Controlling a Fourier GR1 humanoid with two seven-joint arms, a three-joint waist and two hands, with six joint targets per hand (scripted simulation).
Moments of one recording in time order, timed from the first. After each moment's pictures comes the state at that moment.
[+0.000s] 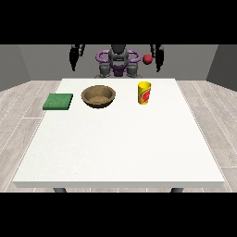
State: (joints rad) left arm 0.00 0.11 -0.03 -1.58 0.03 -0.01 0.01; right arm 0.00 -0.12 0.00 -1.55 0.02 0.00 0.03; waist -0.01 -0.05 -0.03
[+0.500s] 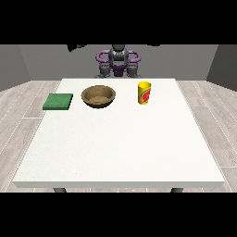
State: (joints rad) left arm 0.09 0.05 -0.09 -1.72 0.13 -0.02 0.06; right arm 0.05 -0.11 -0.06 -1.61 -0.06 0.00 0.05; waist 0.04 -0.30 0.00
